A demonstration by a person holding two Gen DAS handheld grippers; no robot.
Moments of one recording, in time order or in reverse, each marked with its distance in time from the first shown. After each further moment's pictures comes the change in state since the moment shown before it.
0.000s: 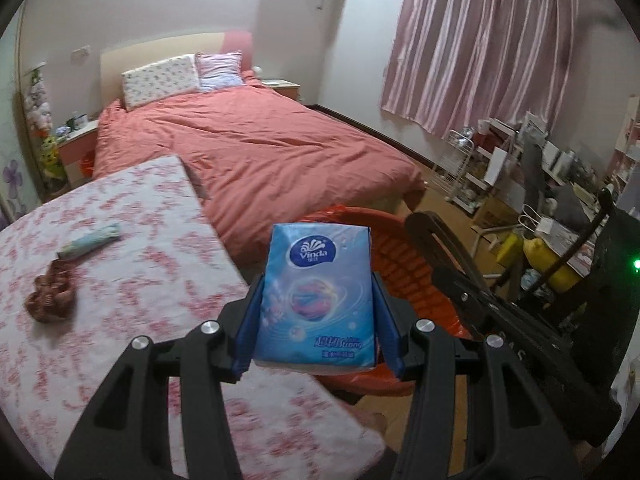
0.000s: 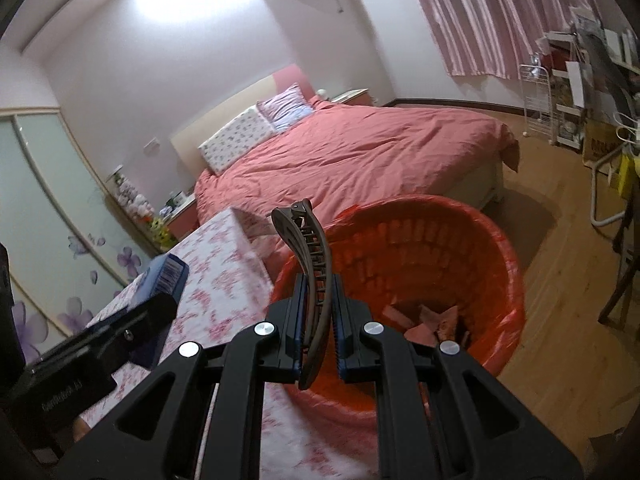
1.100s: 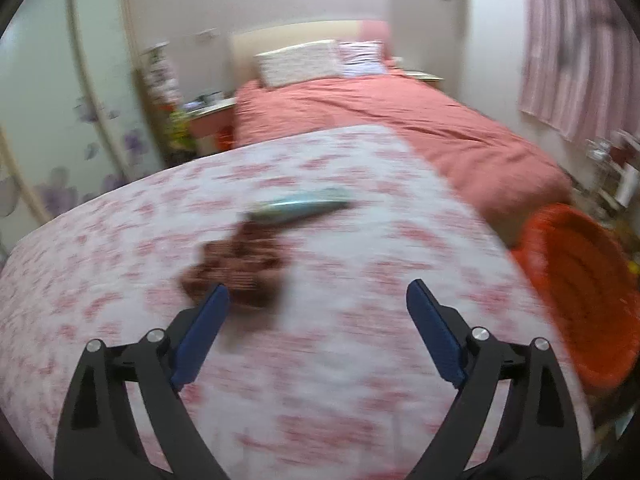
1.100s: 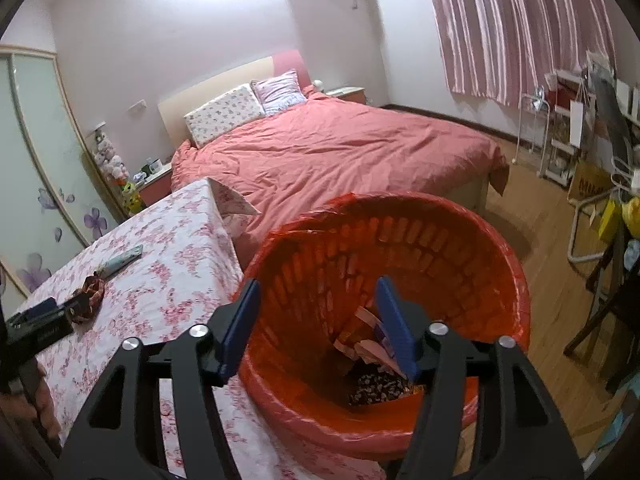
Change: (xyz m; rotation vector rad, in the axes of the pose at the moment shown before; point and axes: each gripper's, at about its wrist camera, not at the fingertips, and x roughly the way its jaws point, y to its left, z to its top) left arm -0.004 0.196 -0.033 -0.153 0.026 0.542; right arm 0.029 0.032 -0.018 -0.187 0.026 -0.111
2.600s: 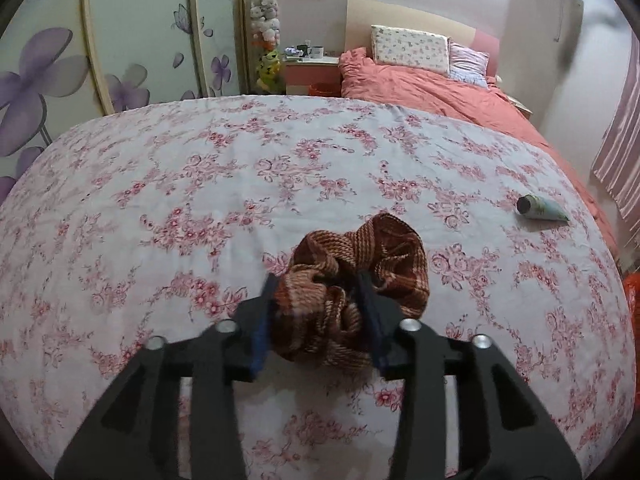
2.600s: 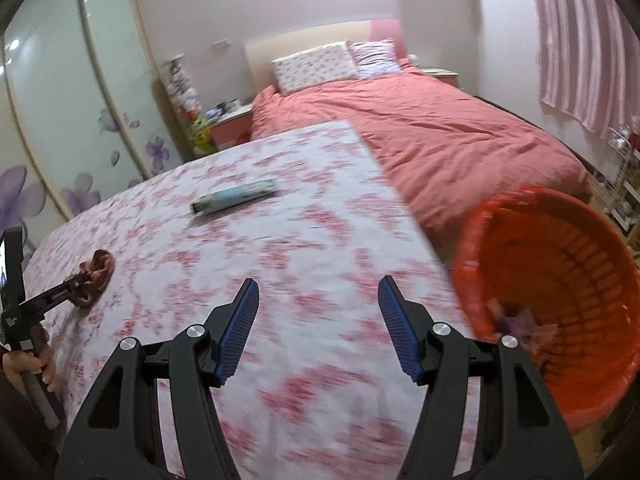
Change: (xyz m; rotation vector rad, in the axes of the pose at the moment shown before) left arm 0.030 0.229 -0.050 -0.302 0.094 0.096; right arm 0.039 0.178 -0.031 -0.237 0.155 0.194
